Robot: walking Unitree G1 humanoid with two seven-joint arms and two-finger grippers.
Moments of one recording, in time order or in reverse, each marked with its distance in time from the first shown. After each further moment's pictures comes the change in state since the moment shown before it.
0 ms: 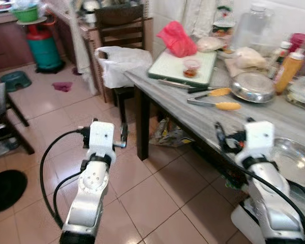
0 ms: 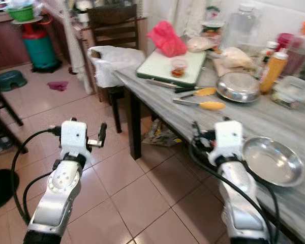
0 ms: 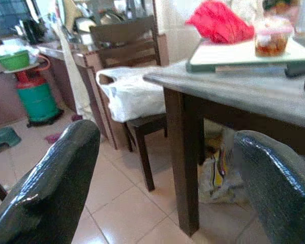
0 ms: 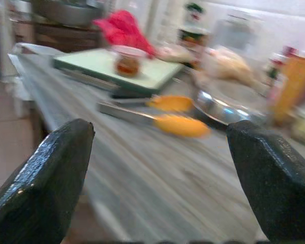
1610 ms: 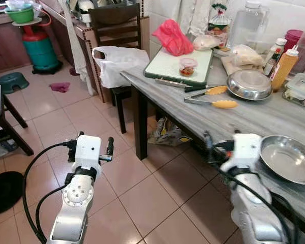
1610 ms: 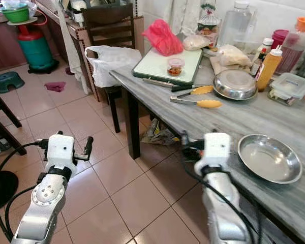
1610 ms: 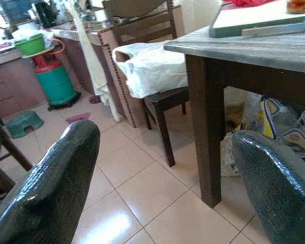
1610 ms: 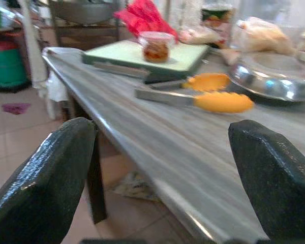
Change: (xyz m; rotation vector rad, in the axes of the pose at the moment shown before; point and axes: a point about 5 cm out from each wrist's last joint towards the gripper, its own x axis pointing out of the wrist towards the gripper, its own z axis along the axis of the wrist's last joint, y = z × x) left arm -0.018 0.026 -0.020 0.055 0.073 0.054; right arm -0.006 0.045 -0.011 0.141 0.017 0.056
